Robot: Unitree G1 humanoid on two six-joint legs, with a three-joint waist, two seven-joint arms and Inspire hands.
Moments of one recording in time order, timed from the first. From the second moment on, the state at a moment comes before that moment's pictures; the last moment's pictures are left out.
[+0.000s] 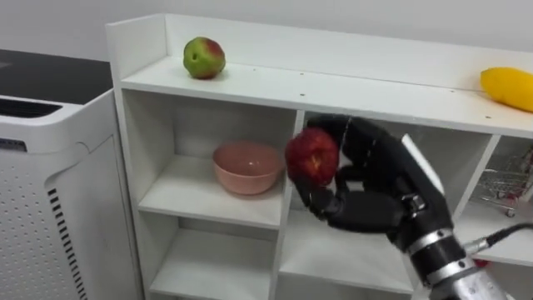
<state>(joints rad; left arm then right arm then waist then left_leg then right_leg) 0.15 0.21 -0.10 1.10 0.49 0.06 0.11 -0.26 -0.33 0.14 0.02 0.36 -0.06 0.06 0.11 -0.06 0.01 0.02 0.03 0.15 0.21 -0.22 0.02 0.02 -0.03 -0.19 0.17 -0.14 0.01</state>
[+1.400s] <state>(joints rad) 0.03 0.18 -0.30 1.03 0.07 0.12 0.20 -0.73 -0.37 -0.13 0.94 1.63 -0.05 -0.08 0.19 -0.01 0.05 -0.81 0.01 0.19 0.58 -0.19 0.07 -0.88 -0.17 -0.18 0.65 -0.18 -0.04</state>
